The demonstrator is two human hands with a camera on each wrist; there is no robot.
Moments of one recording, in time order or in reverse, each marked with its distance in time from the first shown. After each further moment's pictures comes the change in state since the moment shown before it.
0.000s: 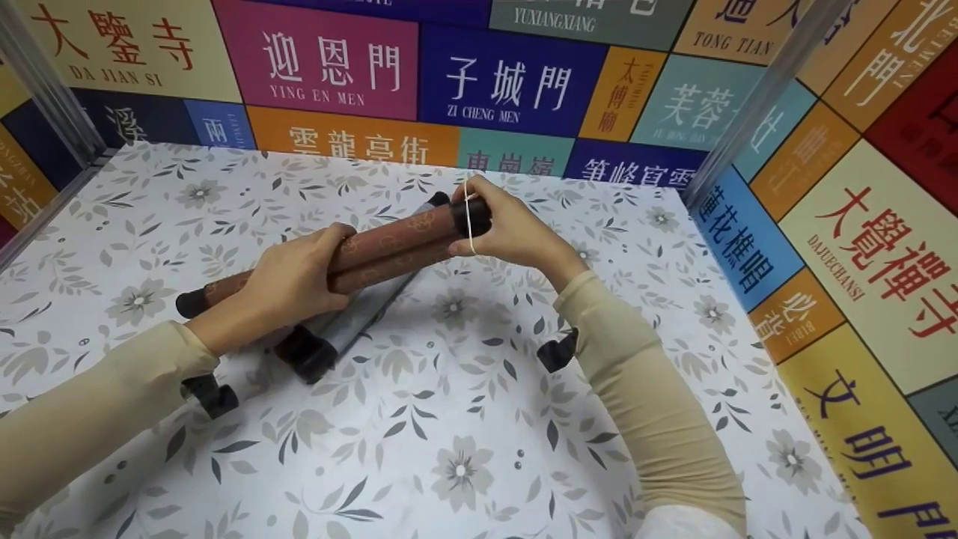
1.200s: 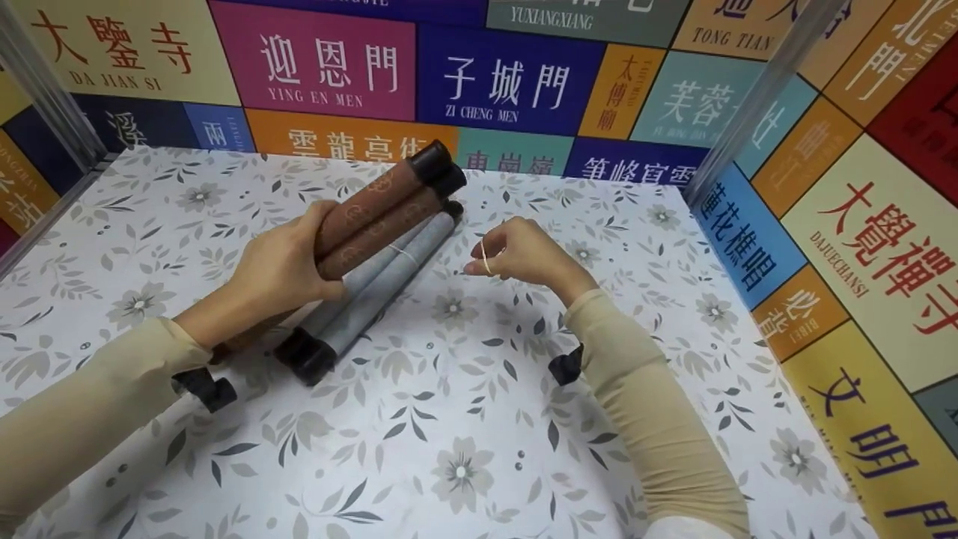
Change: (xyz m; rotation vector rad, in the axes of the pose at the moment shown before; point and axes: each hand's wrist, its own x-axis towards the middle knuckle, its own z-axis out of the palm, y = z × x) left_hand 0.006 0.002 -0.013 -0.087 0.056 -0.149; right_hand -0.010 0.045 0.008 -0.128 -0.064 0.173
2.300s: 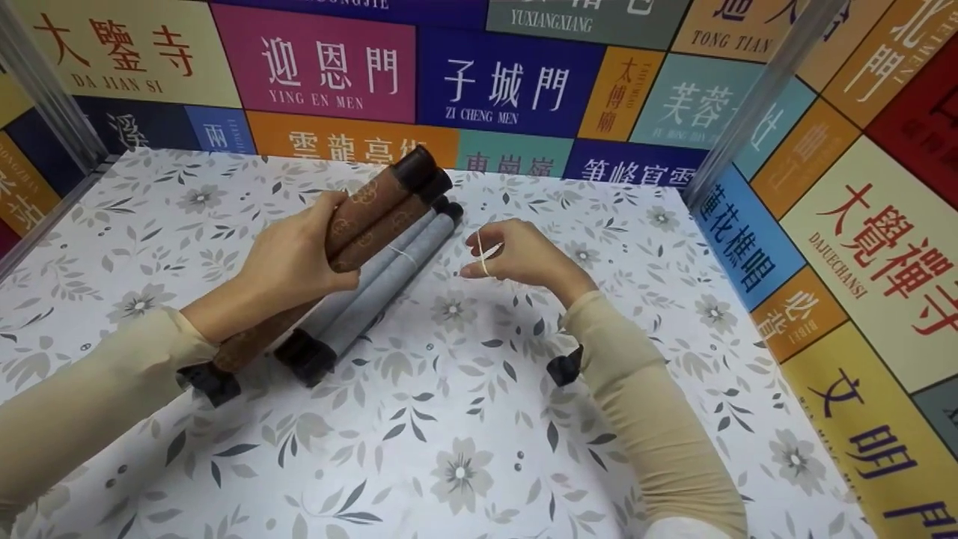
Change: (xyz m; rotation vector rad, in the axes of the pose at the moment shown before) left_hand 0.007 0.018 -0.011 -0.022 0.035 0.081; right_hand -0.001 -0.003 -0.003 0.029 -0.022 -0.078
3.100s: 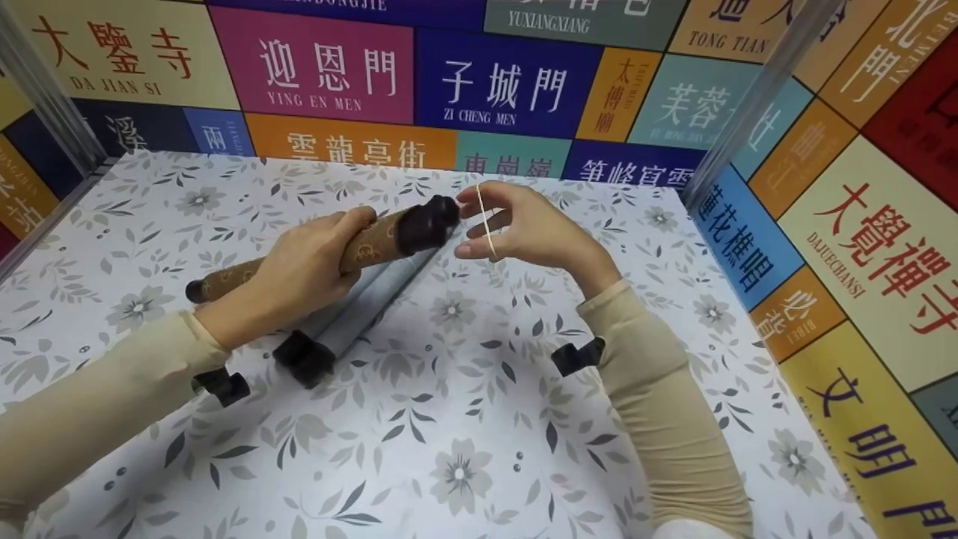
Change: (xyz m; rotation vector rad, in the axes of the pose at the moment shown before) left_hand -0.001 0.015 0.009 0.094 0.094 0.266; right_hand -0.039 -0.070 -0.036 0.157 -0.002 -0.171
